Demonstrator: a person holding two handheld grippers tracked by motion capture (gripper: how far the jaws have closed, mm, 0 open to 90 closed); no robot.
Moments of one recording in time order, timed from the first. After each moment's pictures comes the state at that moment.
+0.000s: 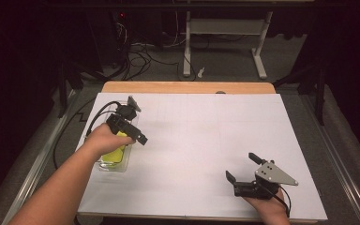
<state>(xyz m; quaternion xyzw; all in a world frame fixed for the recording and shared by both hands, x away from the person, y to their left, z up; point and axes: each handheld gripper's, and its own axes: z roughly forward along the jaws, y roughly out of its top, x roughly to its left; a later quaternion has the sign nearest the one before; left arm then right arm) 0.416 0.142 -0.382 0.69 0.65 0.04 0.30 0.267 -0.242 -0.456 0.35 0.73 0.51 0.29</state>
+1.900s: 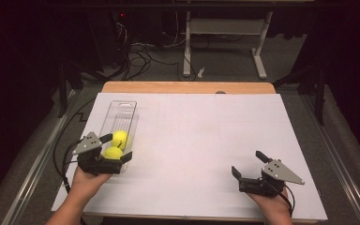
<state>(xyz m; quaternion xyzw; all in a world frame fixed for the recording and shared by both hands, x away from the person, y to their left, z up) 0.303 0.208 -0.411 0.55 0.48 0.13 0.67 0.272 -0.256 -0.456 0.39 0.70 0.51 0.30</state>
